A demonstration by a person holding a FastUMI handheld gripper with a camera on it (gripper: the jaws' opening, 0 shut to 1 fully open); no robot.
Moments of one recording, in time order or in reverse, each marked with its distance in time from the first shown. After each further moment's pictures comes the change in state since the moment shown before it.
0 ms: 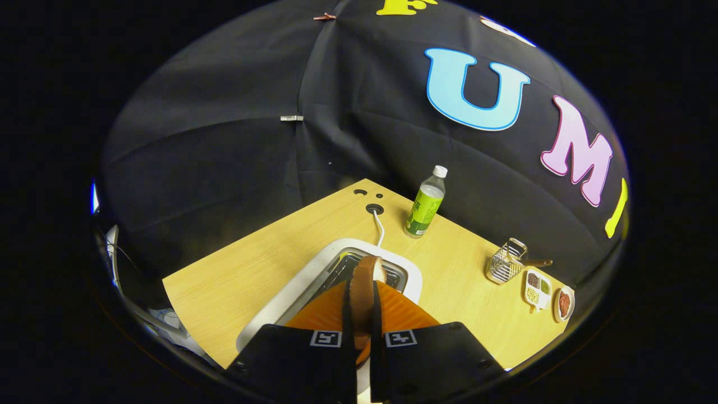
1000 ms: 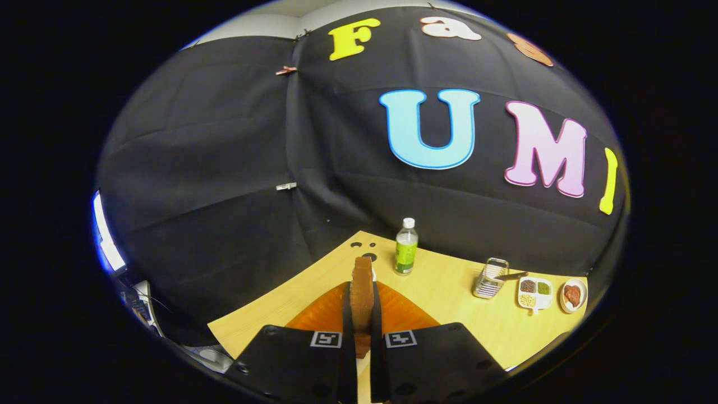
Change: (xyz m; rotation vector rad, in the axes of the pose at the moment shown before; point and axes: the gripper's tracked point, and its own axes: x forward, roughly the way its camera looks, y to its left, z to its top) arm -0.106 -0.071 0.083 0.198 -0.223 0.020
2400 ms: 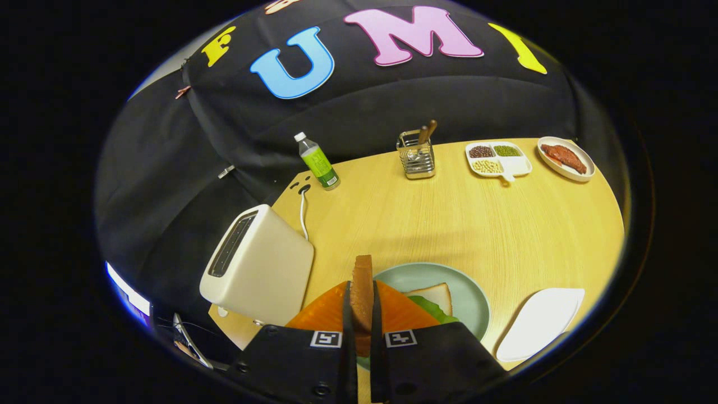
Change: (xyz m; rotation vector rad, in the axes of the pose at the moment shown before) arm -0.049 -0.158 -0.219 0.448 0.274 -0.079
